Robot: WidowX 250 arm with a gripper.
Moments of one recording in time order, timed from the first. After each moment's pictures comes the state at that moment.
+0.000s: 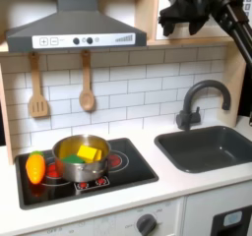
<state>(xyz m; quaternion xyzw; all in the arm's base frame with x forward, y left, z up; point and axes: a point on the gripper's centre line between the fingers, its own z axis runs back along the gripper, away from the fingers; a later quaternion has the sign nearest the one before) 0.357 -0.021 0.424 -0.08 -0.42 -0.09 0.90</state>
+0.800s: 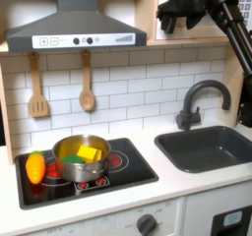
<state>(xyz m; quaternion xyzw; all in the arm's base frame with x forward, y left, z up) 0.370 -0.022 0.433 -0.08 -0.43 -0.09 0.89</state>
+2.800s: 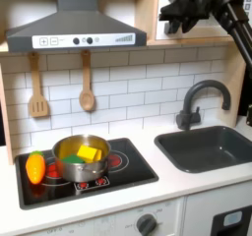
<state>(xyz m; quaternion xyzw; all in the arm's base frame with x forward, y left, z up) 0.359 -0.023 0.427 -0.08 -0.42 -0.10 0.90</state>
